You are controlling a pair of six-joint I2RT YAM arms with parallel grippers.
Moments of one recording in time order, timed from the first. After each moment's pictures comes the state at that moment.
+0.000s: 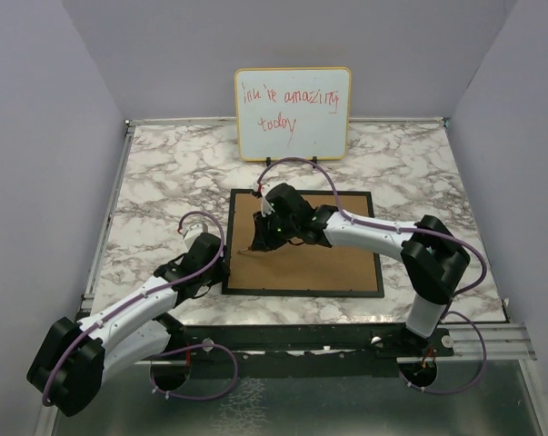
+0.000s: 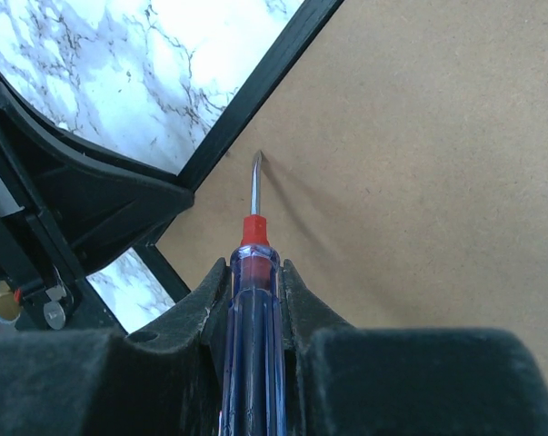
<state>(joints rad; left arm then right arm) -0.60 0.93 0.35 -0.33 -0.20 -0.92 0.92 1.78 1.21 -0.19 -0.20 0.38</state>
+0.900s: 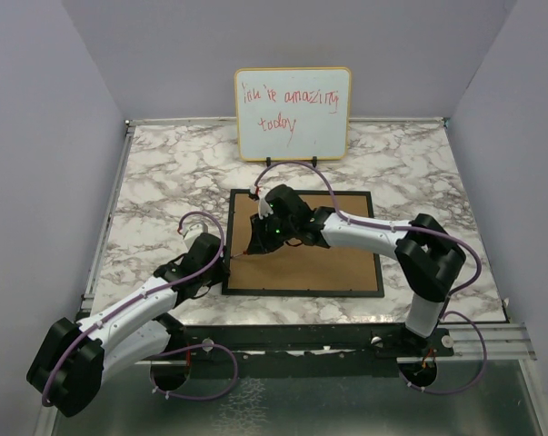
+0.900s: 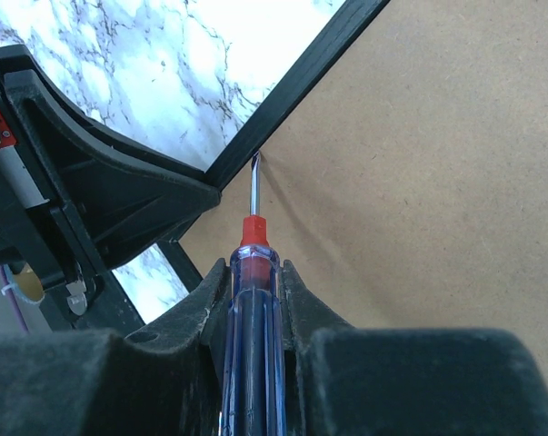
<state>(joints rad) -0.60 0.93 0.35 -0.34 -0.20 -0.91 0.92 1.80 1.19 -0.13 -0.29 0.39</state>
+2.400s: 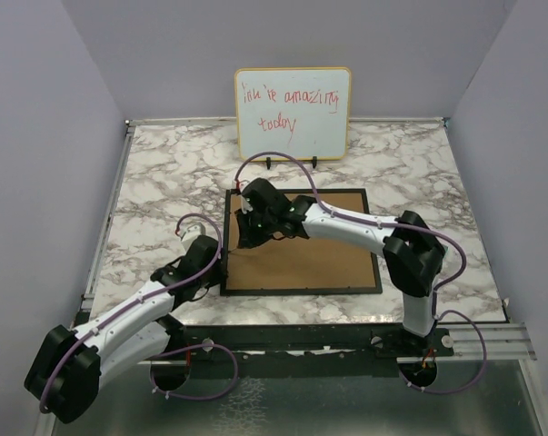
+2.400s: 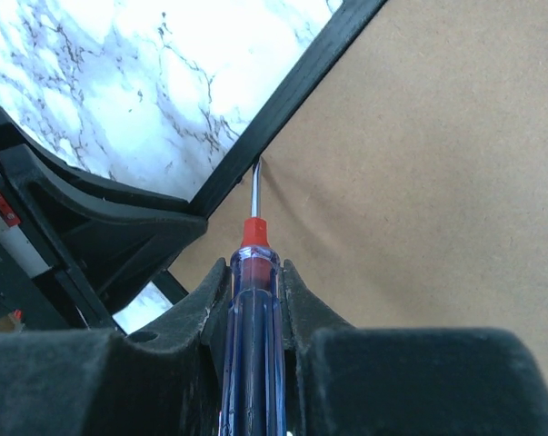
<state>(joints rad) -0.60 0.88 0.33 -0.34 -0.21 -0.90 0.98 1.94 1.51 -0.41 -0.12 0.36</state>
